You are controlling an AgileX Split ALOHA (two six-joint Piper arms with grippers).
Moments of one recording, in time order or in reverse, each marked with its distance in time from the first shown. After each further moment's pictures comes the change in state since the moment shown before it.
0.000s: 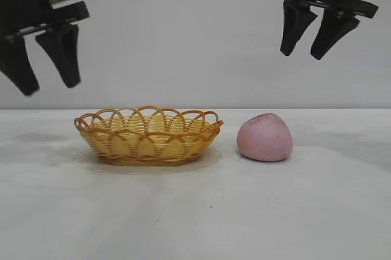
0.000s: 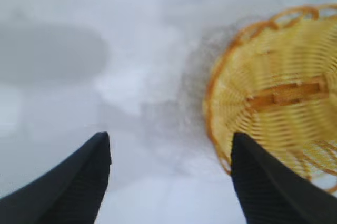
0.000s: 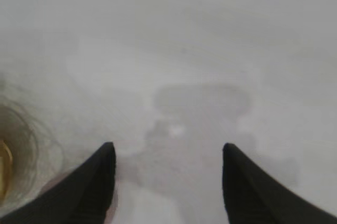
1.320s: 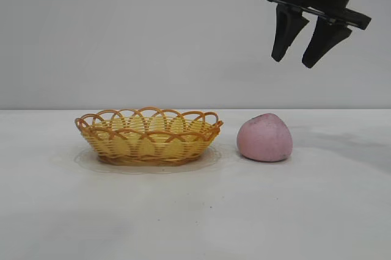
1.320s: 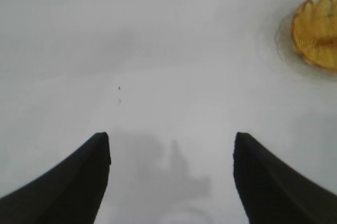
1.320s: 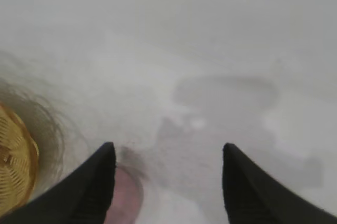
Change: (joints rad) left arm 0.107 -1.478 0.718 -0.045 0.463 0.015; right arm 0.000 0.037 0.000 0.119 0.019 -0.054
